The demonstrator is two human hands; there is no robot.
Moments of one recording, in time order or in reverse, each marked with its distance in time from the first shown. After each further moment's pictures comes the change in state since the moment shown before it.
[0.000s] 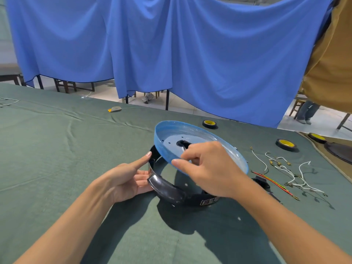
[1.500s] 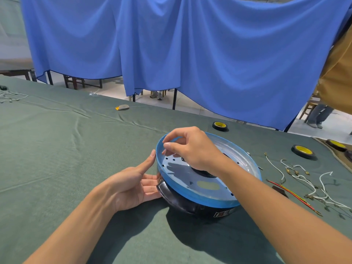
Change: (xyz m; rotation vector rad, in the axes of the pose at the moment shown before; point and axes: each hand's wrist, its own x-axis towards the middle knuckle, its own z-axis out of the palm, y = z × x) left_hand -0.002 0.002 -0.008 -0.047 -0.170 -0.061; right_hand 0.076 0.012 0.040 0.363 -0.135 0.182
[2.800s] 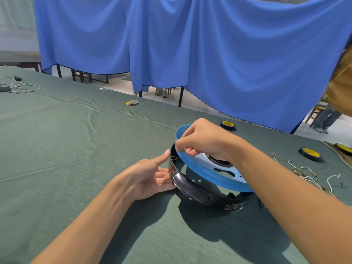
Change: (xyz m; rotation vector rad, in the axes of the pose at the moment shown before) left_hand -0.003 -0.003 0.006 0.032 0.120 0.037; right_hand 0.010 -0.027 -0.006 -0.038 -0.184 0.298
